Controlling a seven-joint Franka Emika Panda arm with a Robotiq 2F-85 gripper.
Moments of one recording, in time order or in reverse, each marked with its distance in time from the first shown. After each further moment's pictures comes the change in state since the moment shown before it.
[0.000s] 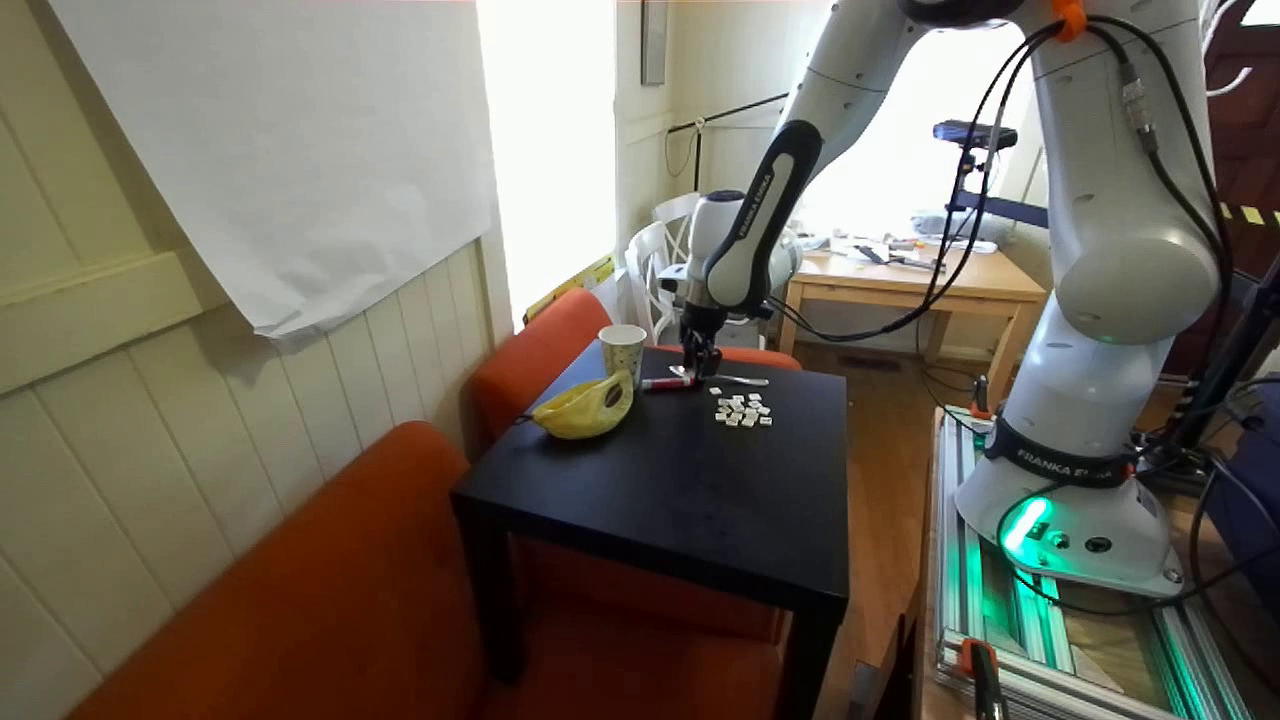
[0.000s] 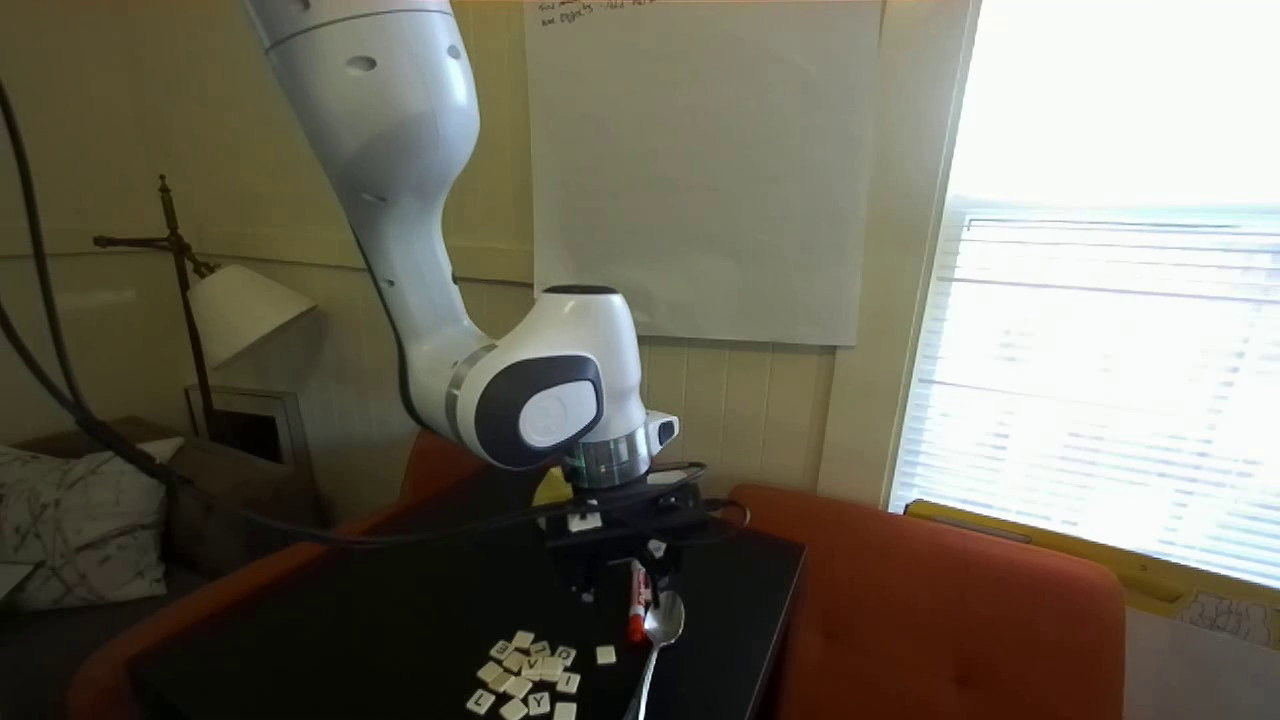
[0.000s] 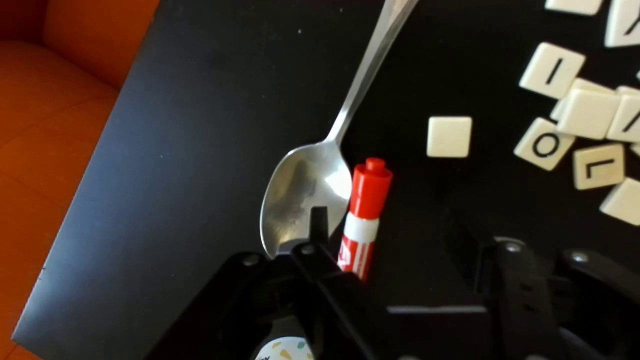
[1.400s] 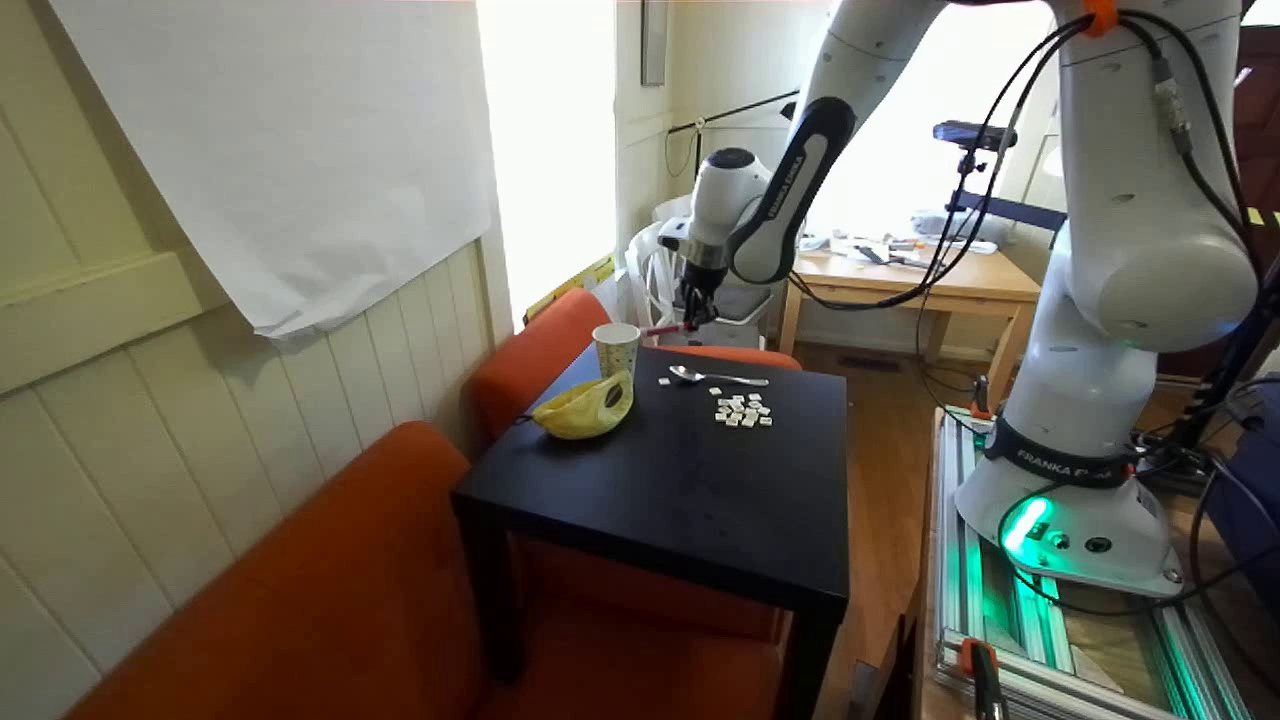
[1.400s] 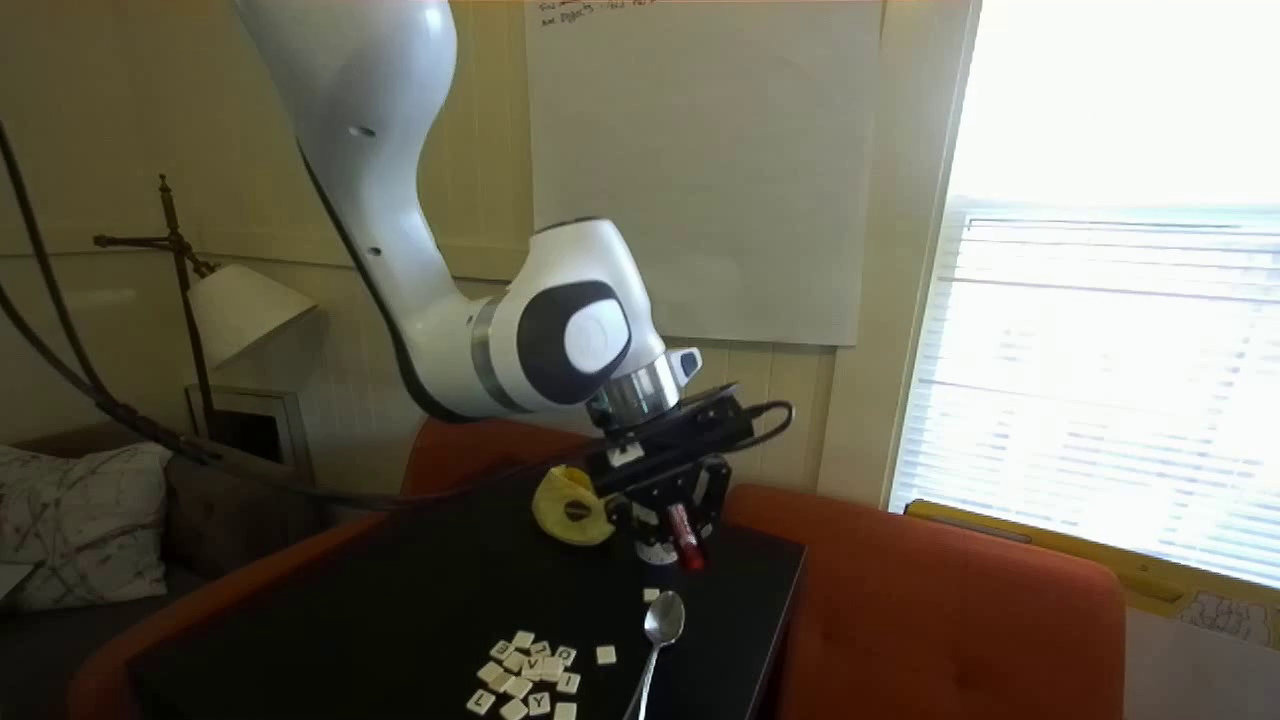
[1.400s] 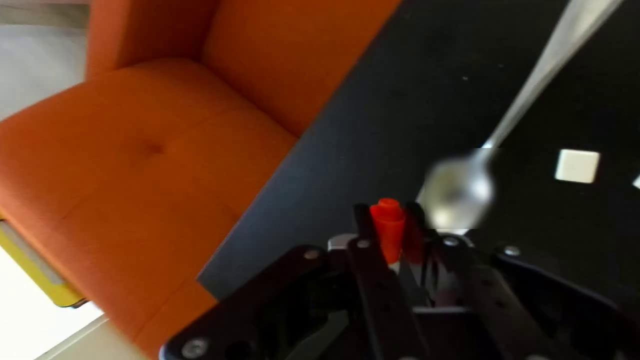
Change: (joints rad) arm 0.259 -0.103 -0.343 0.018 -0.333 0.038 0.221
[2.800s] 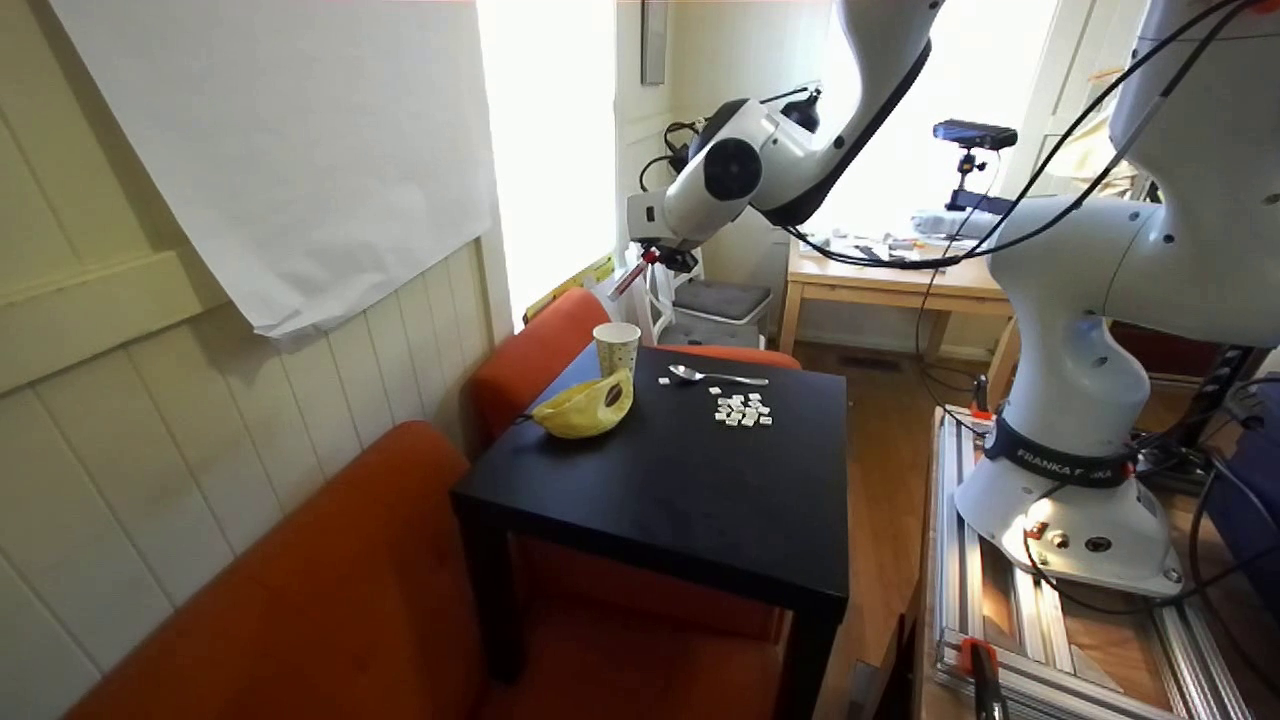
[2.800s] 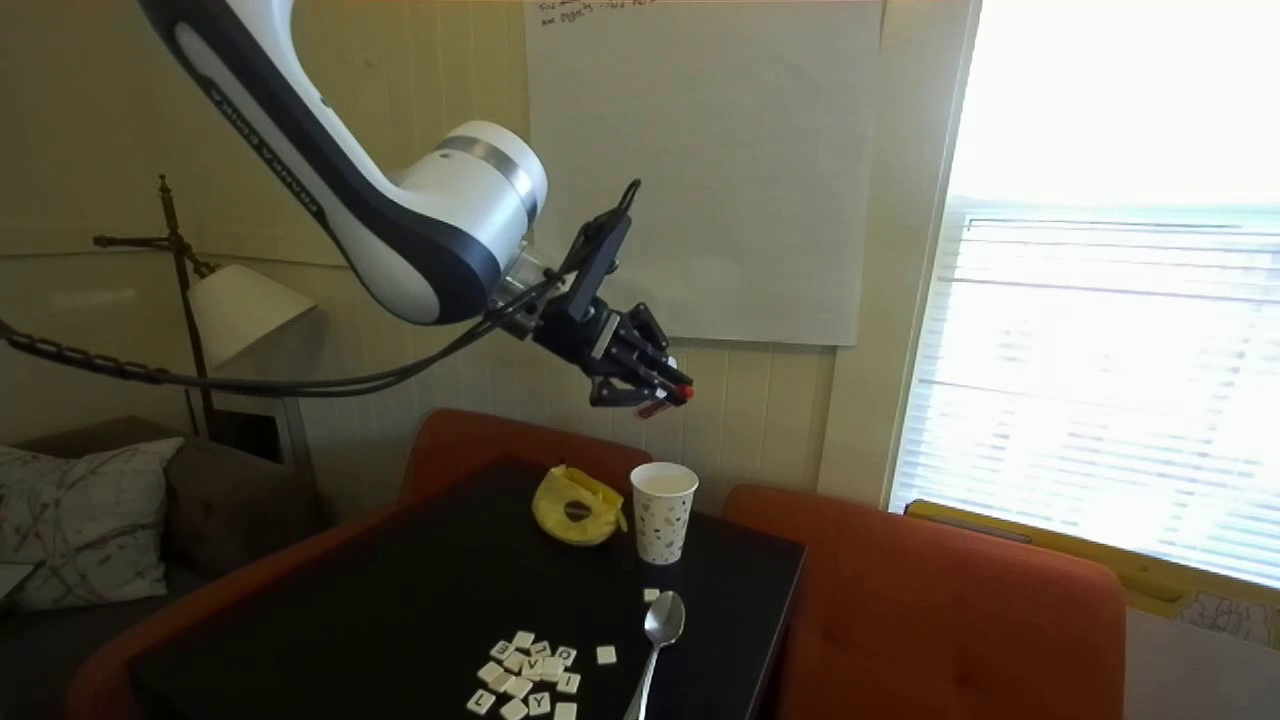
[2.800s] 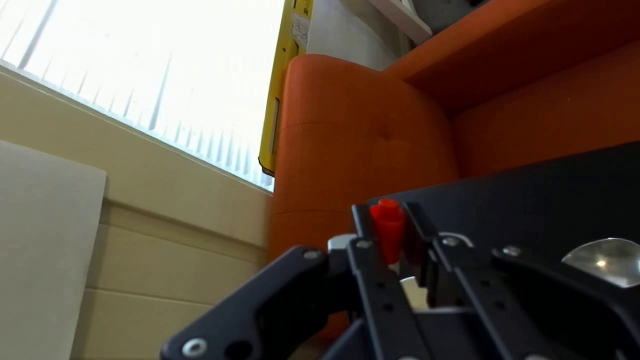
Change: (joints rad) arm 1.088 -0.138 -0.877 0.031 -1.355 -0.276 0.781
